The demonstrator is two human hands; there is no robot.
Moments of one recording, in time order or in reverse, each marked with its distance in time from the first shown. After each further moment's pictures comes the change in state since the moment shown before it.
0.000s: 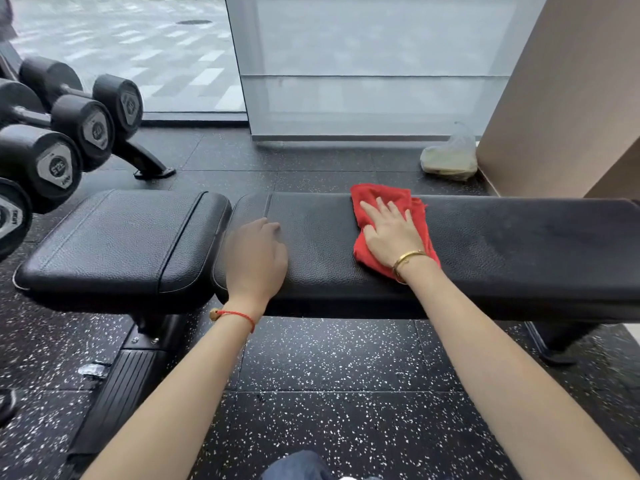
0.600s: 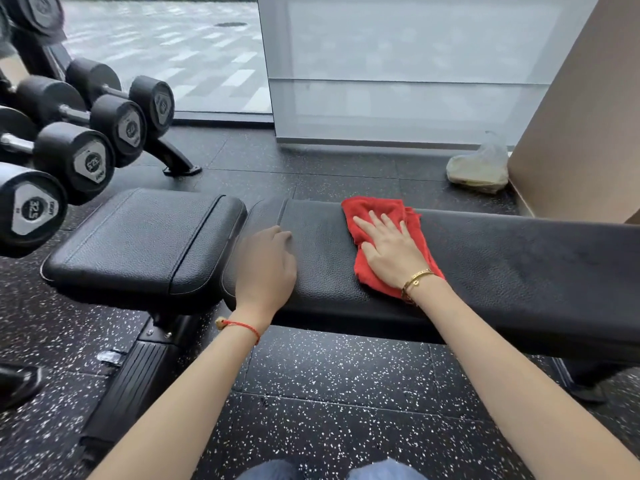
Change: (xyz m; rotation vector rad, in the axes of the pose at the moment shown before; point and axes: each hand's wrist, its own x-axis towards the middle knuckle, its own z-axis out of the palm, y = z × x) left_hand 0.000 0.002 0.000 0.036 -0.028 -0.011; right_hand 0.007 -0.009 0.005 0.056 -0.063 -0.224
